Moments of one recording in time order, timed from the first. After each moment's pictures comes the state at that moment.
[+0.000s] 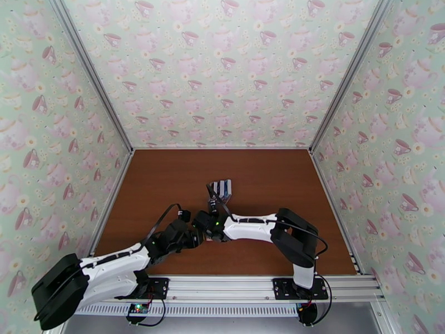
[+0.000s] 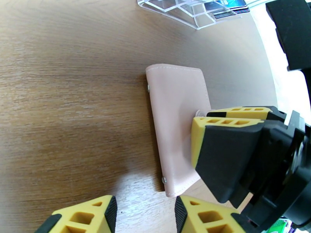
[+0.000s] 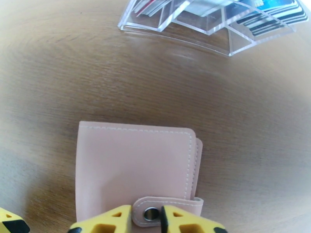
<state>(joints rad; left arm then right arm) -0.81 1.09 0.28 0.03 0.02 -0.88 1.14 1.90 1.19 -0.55 0.43 0.83</state>
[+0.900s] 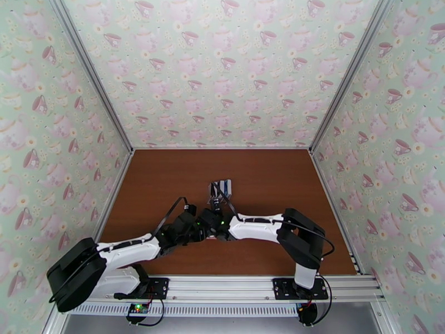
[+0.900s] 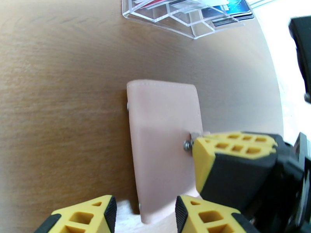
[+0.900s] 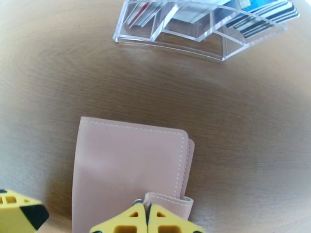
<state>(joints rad) -0.80 1.30 0.42 0.06 0.00 -0.86 1.12 1.83 1.11 -0.46 0.39 0.83</state>
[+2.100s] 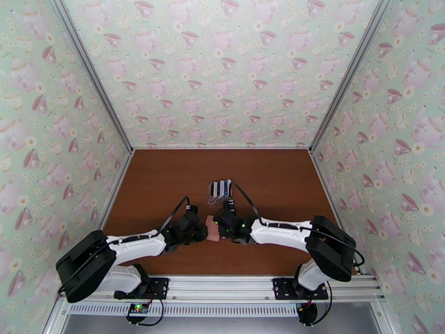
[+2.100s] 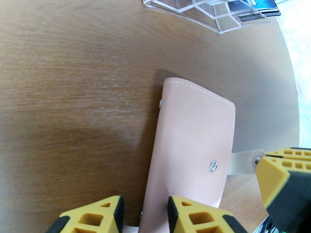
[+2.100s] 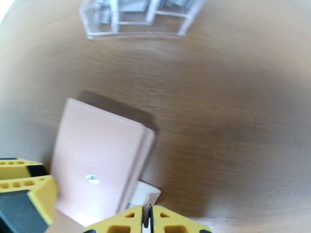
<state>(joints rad) -0.81 1.35 0.46 -0.01 -0.04 -0.87 1.04 1.59 0.85 -0.35 0.27 0.85</state>
